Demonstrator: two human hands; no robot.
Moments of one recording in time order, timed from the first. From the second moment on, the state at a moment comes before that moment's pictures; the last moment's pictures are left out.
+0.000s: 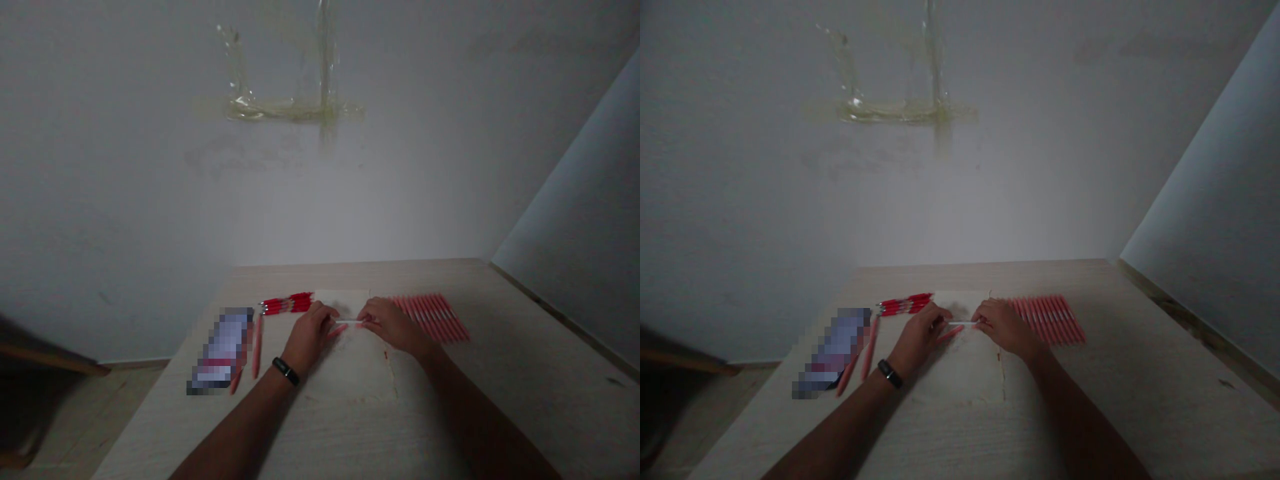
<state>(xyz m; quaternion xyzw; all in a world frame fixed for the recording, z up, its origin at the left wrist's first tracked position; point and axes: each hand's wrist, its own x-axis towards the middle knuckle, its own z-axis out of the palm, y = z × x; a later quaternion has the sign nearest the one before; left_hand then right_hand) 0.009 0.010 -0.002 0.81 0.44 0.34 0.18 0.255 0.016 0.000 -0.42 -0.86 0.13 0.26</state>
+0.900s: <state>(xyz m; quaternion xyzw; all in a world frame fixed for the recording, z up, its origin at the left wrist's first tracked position) 0.008 0.012 -0.008 0.79 0.52 0.28 0.18 0.274 0.029 0.000 -0.46 -0.83 0.06 0.31</state>
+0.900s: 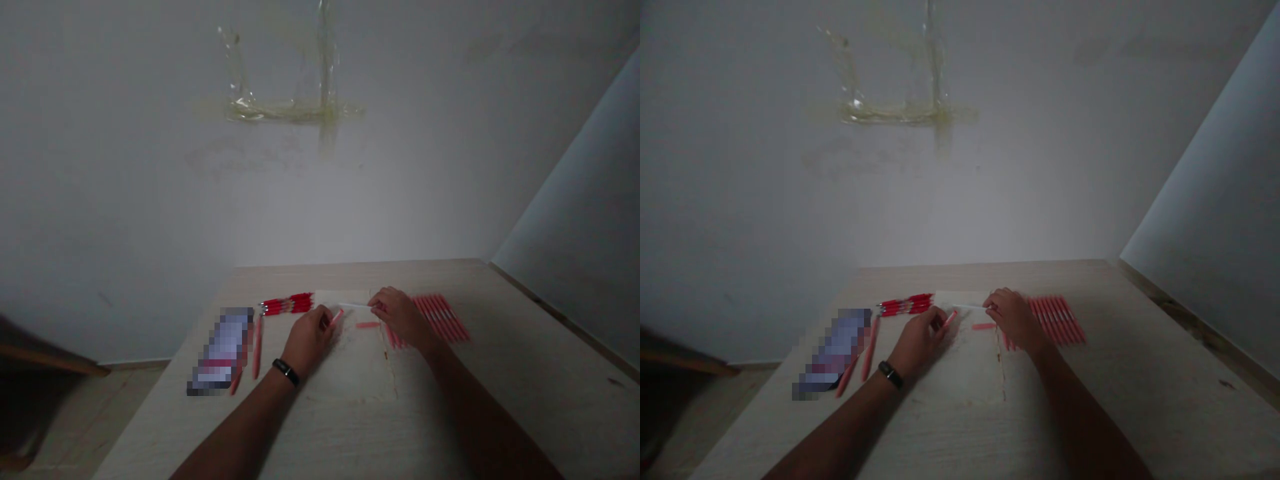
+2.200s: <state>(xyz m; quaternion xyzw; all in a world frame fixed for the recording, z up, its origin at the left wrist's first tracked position) 0.012 0.003 0.002 0.83 0.45 0.29 0.18 0.253 0.013 0.008 -0.40 -0.86 0.10 0.31</state>
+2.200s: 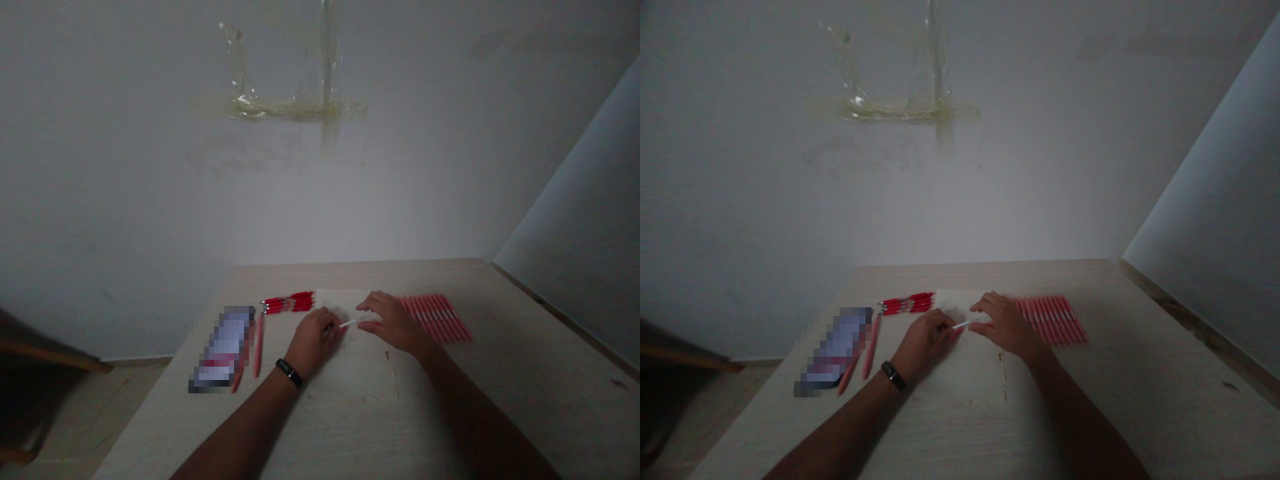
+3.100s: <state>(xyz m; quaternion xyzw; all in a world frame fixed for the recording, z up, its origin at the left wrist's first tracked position) 0.008 0.008 -0.006 0.80 0.51 0.28 0.15 0.274 0.030 0.001 -0.45 -0.84 0.03 0.30</state>
